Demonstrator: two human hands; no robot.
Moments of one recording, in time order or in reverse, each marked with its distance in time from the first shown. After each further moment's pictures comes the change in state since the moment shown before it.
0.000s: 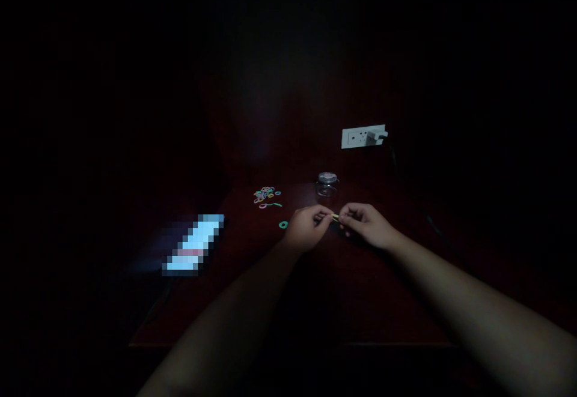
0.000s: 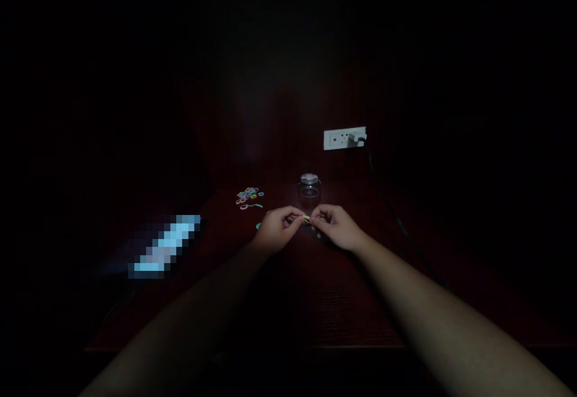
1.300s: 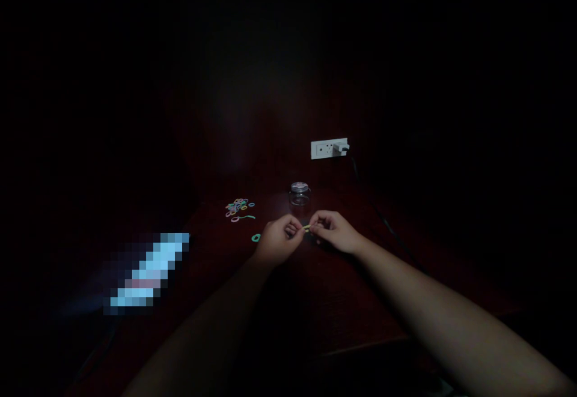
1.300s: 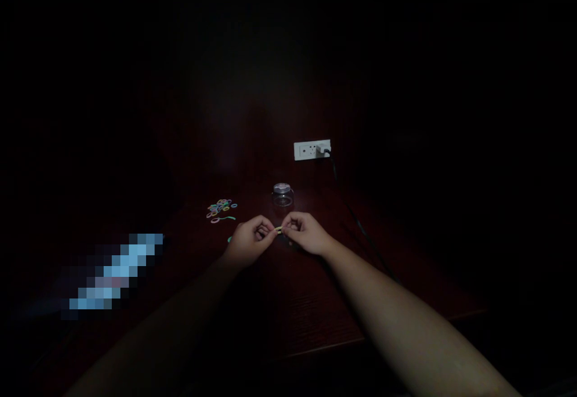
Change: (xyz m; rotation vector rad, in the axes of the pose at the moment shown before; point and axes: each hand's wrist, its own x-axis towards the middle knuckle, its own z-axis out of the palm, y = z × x) left_hand -0.001 0.001 -0.003 -0.013 -0.012 -0.020; right_hand 0.003 0.004 -0.001 0.020 0.009 -0.053
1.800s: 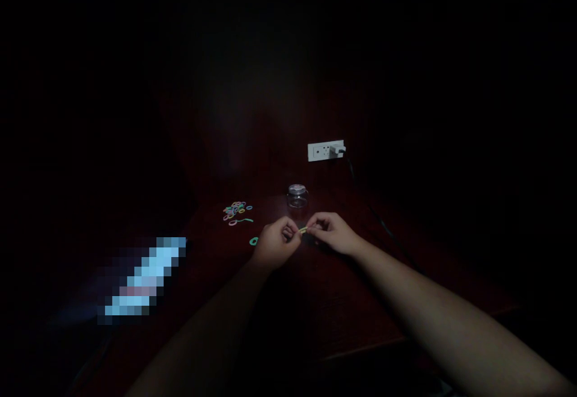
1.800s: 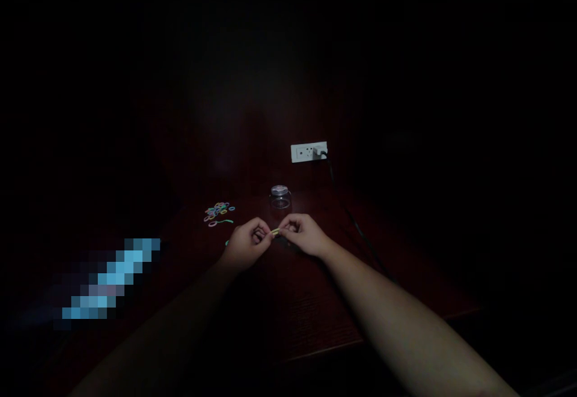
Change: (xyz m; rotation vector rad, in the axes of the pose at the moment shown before) left_hand -0.001 0.005 -0.002 -0.031 0.024 -0.038; right_hand 0.000 -0.002 -0.001 -0.004 0.049 -0.003
